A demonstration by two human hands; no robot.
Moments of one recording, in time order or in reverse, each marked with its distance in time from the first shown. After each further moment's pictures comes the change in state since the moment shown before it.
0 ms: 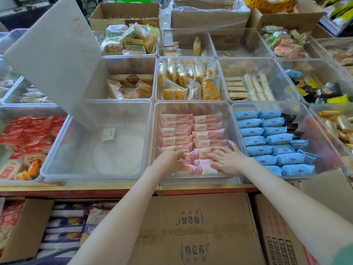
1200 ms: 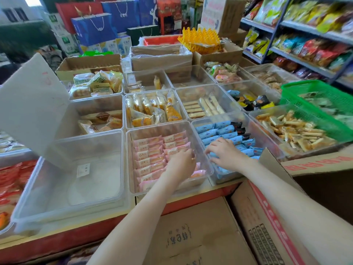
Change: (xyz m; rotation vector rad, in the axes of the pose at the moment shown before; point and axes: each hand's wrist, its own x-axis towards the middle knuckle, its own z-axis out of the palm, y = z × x) left_hand -0.024 0.145 -0.013 0.091 0.211 0.210; right_hand -0.117 0.016 -0.028 0.216 0.530 0.259
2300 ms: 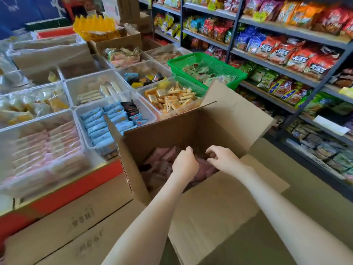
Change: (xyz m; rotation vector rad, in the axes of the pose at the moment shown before) left_hand -0.075 0.403 0.228 -0.128 -0.210 0.000; right_hand -0.397 0.244 0.060 0.584 0.062 0.628
